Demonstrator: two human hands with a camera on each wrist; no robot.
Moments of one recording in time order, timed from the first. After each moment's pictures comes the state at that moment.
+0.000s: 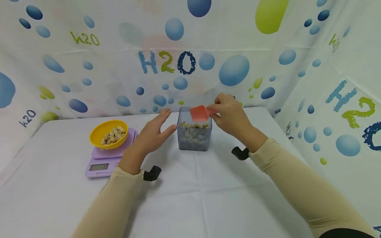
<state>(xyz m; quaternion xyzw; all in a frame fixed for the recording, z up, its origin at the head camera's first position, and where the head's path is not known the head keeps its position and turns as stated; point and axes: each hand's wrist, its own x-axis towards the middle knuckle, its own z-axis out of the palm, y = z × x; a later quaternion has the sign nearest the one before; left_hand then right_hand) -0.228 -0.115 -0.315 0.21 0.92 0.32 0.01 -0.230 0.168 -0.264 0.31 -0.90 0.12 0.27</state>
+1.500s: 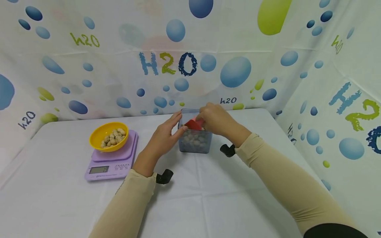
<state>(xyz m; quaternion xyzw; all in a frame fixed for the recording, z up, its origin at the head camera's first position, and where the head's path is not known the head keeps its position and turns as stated) -0.230 -0.086 -0.330 0.22 0.90 0.38 -0.01 -0.255 0.131 -0.272 0.31 -0.95 0.03 0.07</state>
